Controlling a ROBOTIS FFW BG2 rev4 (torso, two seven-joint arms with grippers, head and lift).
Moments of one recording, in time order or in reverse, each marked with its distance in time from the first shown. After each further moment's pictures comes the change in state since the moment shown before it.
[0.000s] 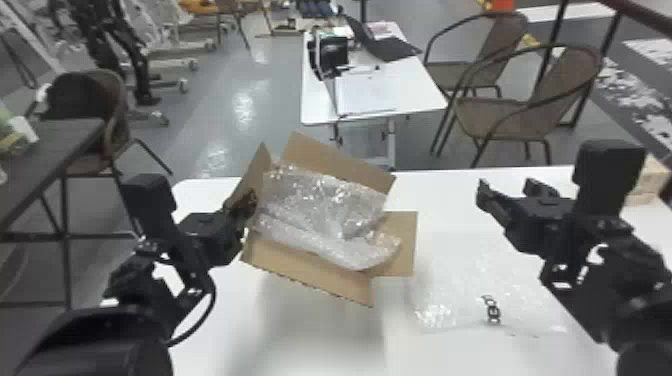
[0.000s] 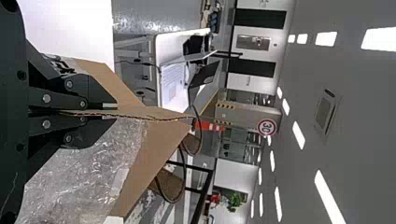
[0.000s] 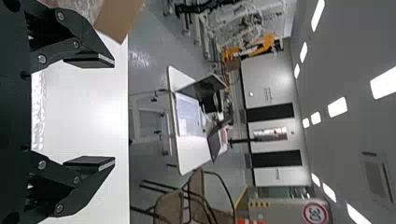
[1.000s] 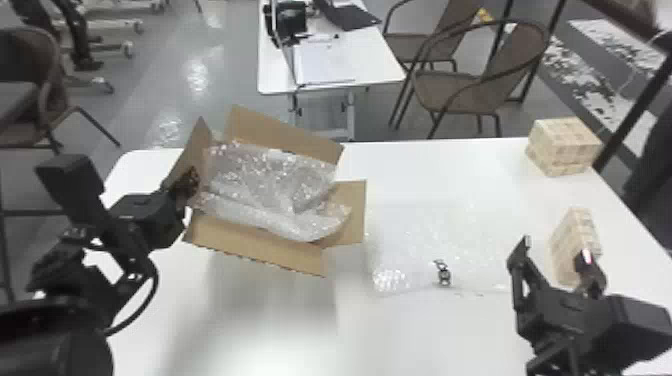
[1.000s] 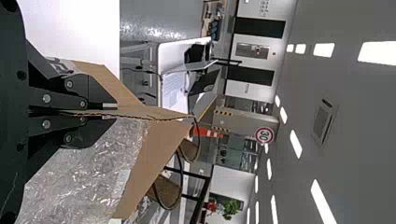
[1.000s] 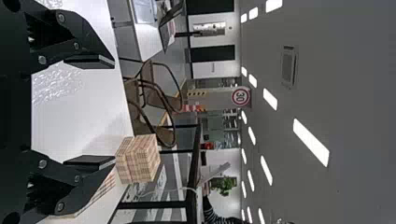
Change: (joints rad) left arm 0.038 -0.009 0.038 -0.001 0.025 -0.032 0.000; right arm 0.486 0.035 -0.004 0.086 0.206 -0.813 -0.378
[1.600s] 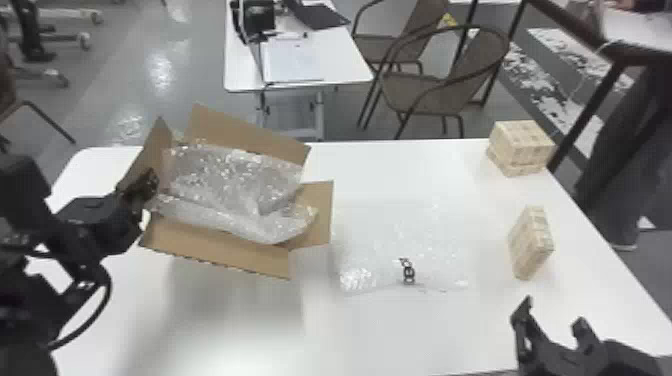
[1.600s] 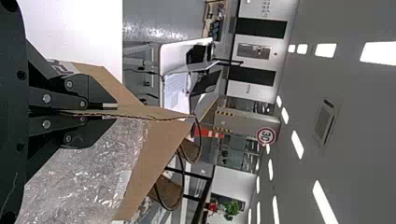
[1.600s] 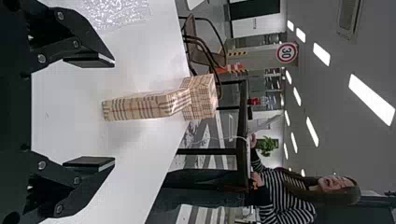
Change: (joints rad) left arm 0.008 0.006 0.003 0.000 0.005 0.000 0.000; right arm 0.088 0.002 -0.134 0.090 -0.139 0.010 0.019
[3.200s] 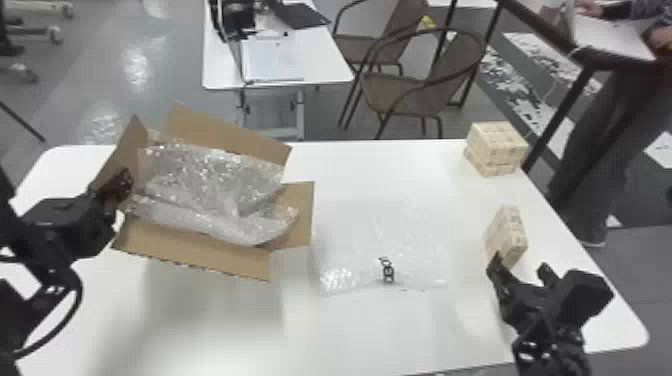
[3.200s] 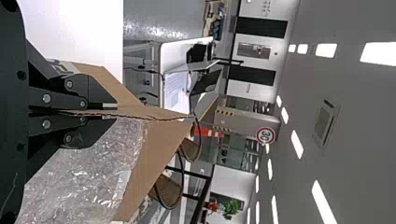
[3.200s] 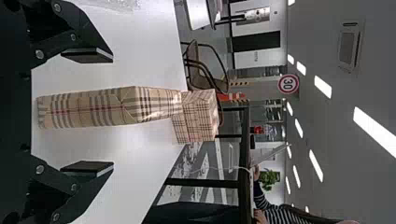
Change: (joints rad) left arm 0.001 -0.002 0.000 0.002 0.006 -0.001 -0.002; right arm -0.313 -0.025 -0.155 0.293 -0.018 0.053 0.287
